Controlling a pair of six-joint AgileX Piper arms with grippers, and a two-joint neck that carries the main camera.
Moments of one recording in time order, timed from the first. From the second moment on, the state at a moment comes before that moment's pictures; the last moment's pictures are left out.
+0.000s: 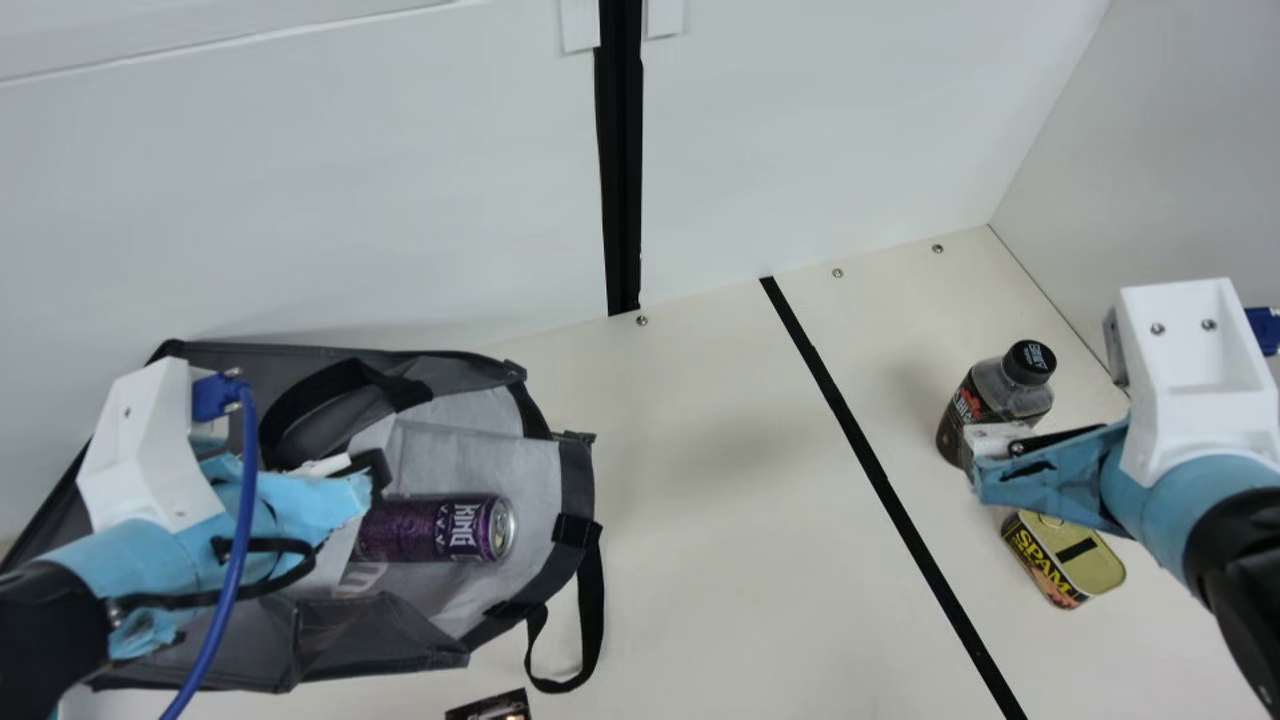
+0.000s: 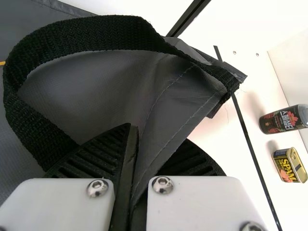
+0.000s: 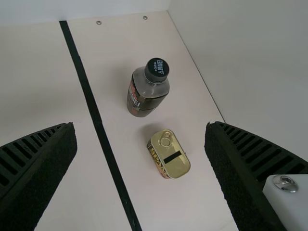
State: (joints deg) left arm -25.7 85.3 -77.6 -22.6 41.8 -8.6; right arm 0.6 54.3 -71.0 -29.3 69.9 18.5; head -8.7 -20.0
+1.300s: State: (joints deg) left arm -25.7 85.3 -77.6 -22.6 41.8 -8.6; right arm -9.2 48.2 -68.0 -21.3 69.9 11.7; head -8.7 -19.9
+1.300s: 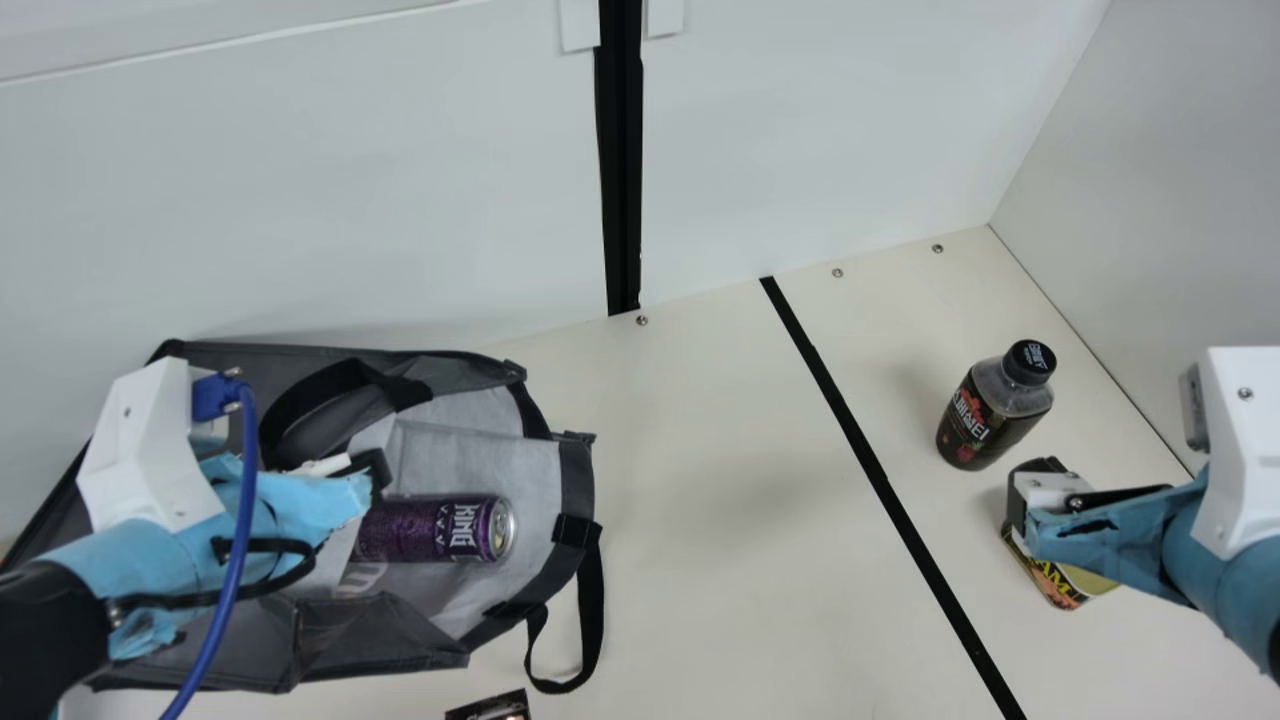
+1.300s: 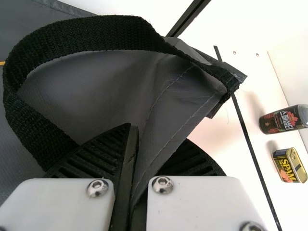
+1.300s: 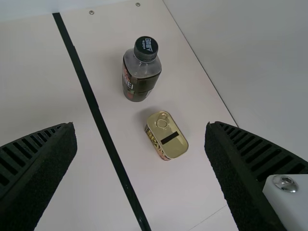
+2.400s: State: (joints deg) left arm -25.7 85.3 -77.6 -22.6 41.8 -8.6; right arm -6.2 55.4 -75.0 -21.5 69.8 12.5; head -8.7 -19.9
